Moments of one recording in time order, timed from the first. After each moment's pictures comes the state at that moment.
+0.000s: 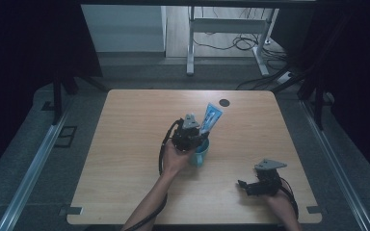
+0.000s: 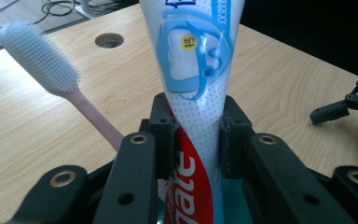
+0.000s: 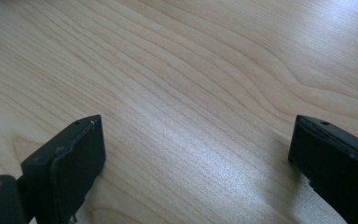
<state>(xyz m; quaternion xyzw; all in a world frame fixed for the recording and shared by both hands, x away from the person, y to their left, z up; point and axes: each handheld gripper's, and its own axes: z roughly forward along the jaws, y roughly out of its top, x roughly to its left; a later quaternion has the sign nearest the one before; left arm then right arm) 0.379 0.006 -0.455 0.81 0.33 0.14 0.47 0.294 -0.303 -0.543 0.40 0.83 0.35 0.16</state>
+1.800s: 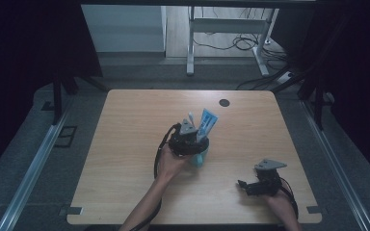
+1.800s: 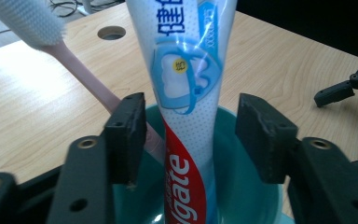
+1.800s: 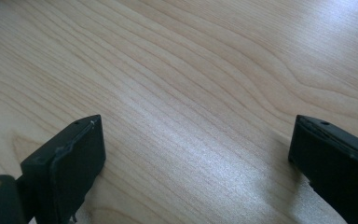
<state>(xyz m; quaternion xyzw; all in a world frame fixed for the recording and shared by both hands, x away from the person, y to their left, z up) 0.368 0.015 -0.462 0.81 0.32 0.15 0.47 0.294 -0.303 -0.543 0.40 0.83 0.35 0.16</state>
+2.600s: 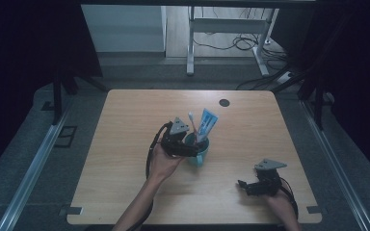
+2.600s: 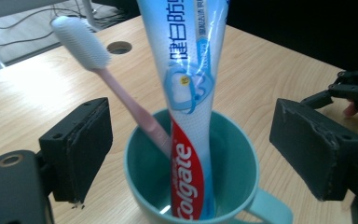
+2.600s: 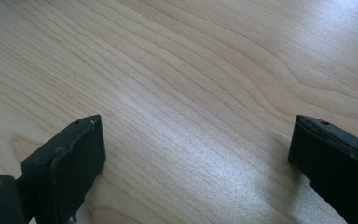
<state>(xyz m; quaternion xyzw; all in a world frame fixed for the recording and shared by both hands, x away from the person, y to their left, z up) 0.354 0.039 -0.441 0.80 0.32 0.16 0.48 0.294 -0.303 -0.543 0.40 0.83 0.35 0.16</state>
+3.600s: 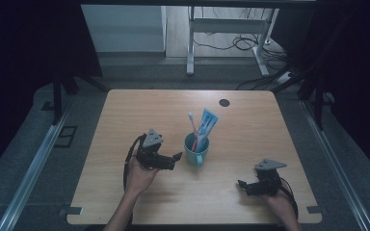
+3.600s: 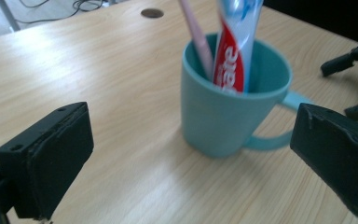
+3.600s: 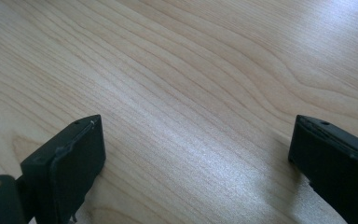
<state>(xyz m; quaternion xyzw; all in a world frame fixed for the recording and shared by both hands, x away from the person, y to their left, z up) 0.322 0.107 -0.466 0.79 0.36 0.16 0.46 0.294 -0.303 -0.543 0.40 0.83 0.35 0.16</state>
